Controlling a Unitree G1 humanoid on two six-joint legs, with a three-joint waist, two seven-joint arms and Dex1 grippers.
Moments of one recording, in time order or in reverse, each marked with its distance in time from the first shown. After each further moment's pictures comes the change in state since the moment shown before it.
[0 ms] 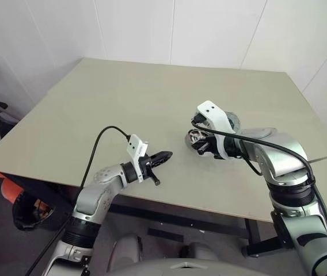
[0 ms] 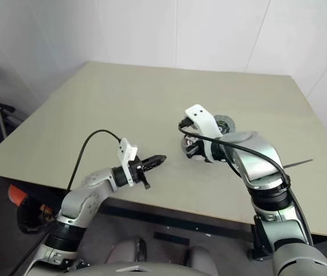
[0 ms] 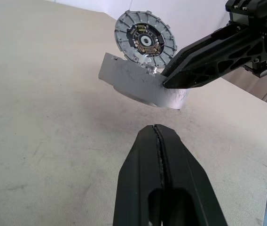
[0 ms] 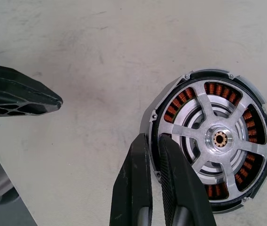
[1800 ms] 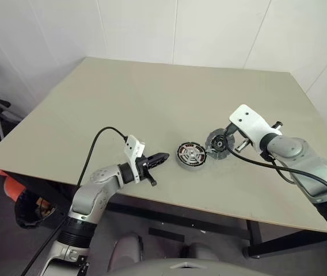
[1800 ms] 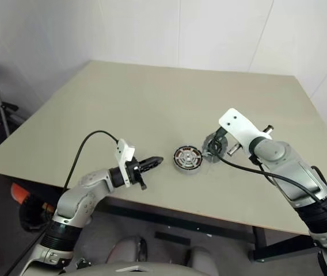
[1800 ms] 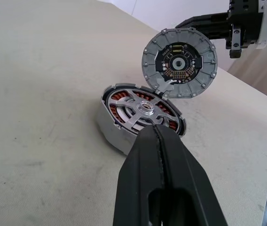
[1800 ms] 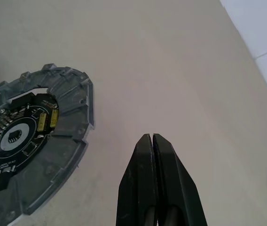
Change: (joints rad) left arm -0.004 0.037 0.012 -0.002 -0.019 0.035 -0.009; right arm 0.273 -0.430 0.098 0.190 -0.018 -0.879 -0.356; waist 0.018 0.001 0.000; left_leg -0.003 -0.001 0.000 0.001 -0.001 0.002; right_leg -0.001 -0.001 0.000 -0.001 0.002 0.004
